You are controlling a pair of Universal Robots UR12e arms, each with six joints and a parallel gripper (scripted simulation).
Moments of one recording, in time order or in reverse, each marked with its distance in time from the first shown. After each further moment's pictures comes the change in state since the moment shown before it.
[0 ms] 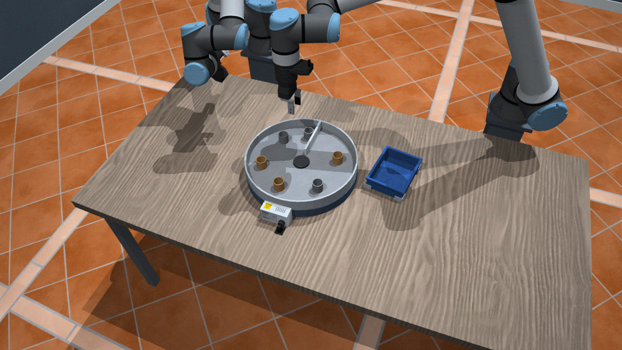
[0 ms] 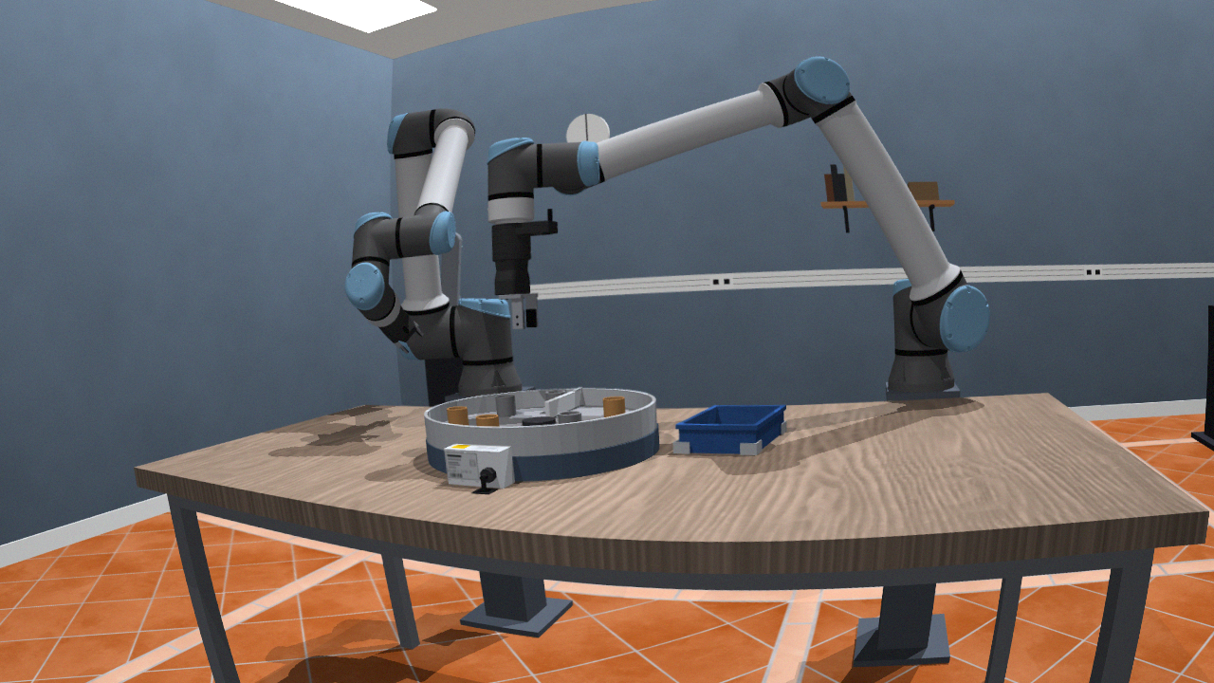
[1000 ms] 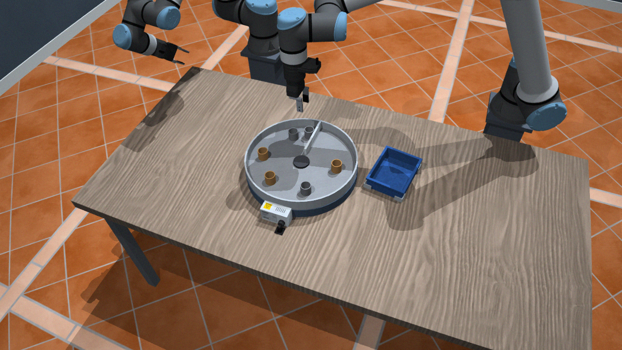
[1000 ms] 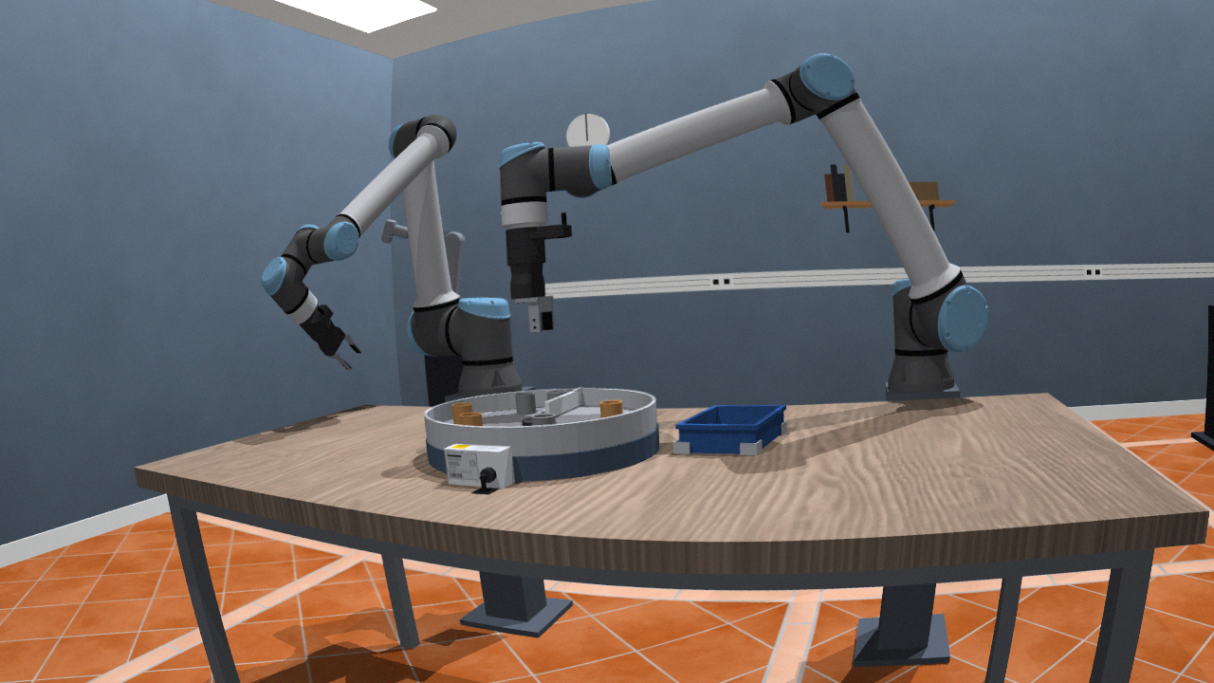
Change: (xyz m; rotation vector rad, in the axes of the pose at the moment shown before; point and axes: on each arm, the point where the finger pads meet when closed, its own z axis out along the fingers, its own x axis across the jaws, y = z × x) left arm -0.032 -0.019 0.008 0.018 -0.019 -0.018; right arm 0.143 0.143 0.081 0.560 0.166 -0.356
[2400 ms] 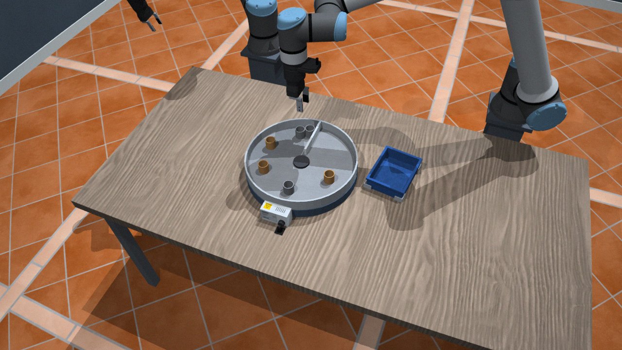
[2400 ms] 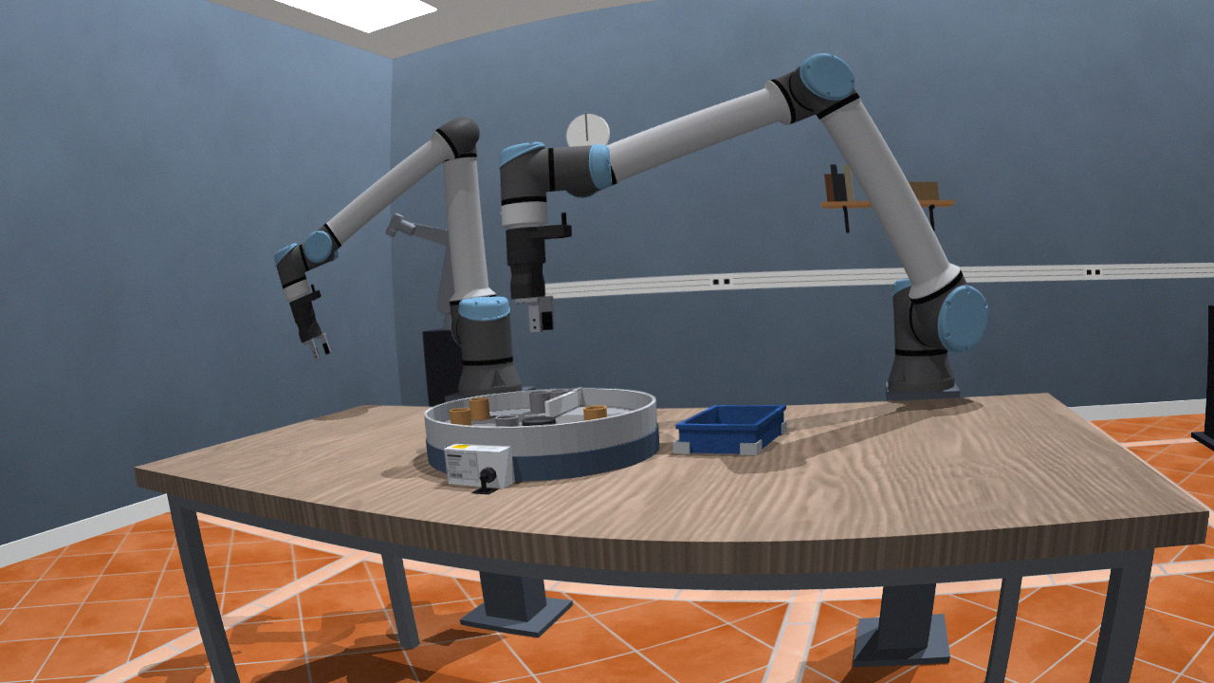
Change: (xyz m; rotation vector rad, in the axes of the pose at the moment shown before) left arm 0.000 0.000 0.000 0.000 0.000 0.000; right arm -0.072 0.339 0.105 0.165 0.599 -0.243
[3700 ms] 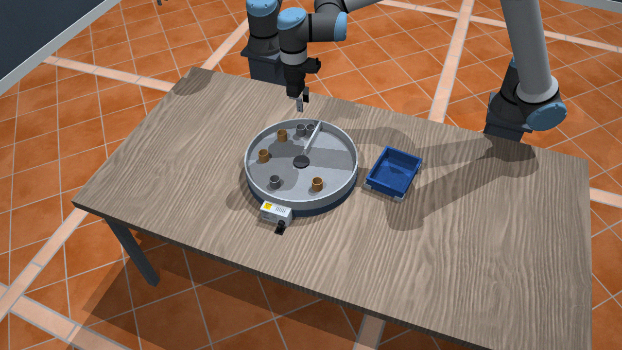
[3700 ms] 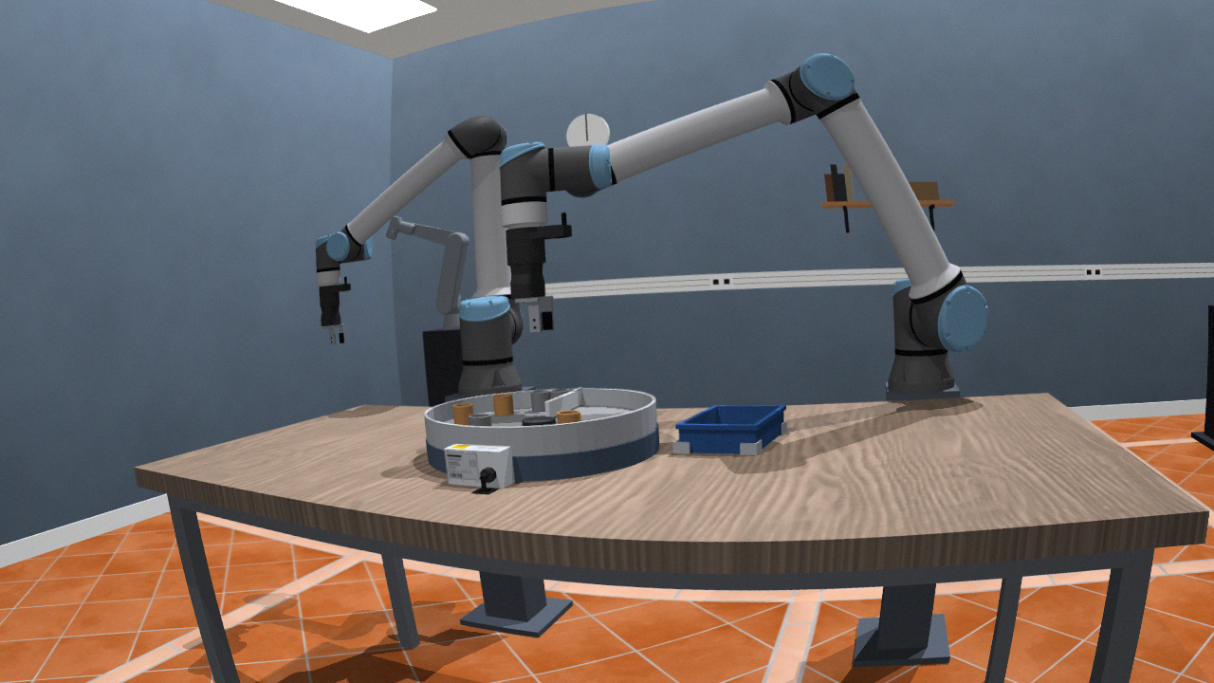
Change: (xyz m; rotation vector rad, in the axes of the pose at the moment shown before) left arm 0.000 0.000 0.000 0.000 0.000 0.000; right arm -0.193 0.108 -0.008 -0.201 0.181 -0.091
